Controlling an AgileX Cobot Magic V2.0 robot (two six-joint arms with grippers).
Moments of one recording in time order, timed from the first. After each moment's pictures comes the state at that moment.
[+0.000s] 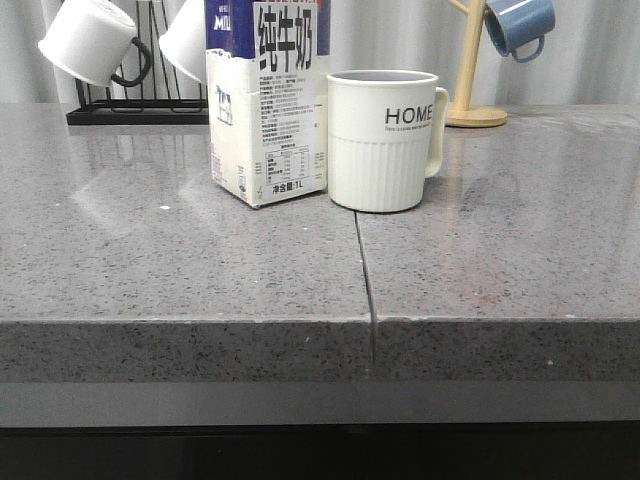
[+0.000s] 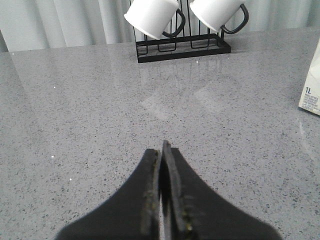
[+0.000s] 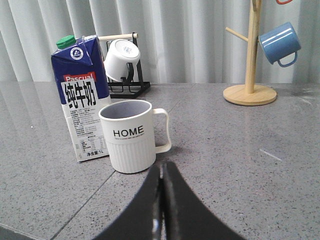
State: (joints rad) left arm -0.06 0.24 -0.26 0.03 0.27 0.08; right arm 0.36 0.10 -0.21 0.00 0.15 0.15
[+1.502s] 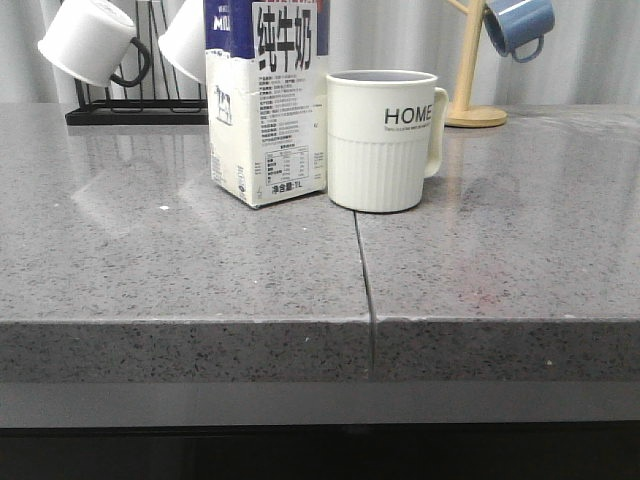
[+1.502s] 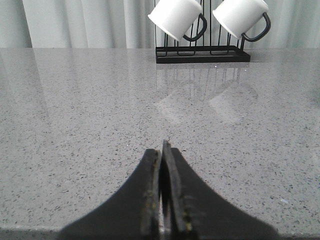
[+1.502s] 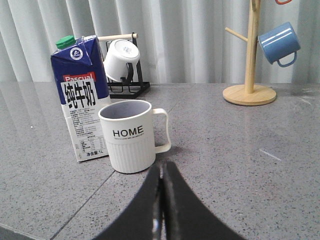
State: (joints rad) left arm -0.01 0.00 -0.01 0.04 0.16 0.00; right arm 0.36 0.09 -0.21 0.00 0.15 0.15
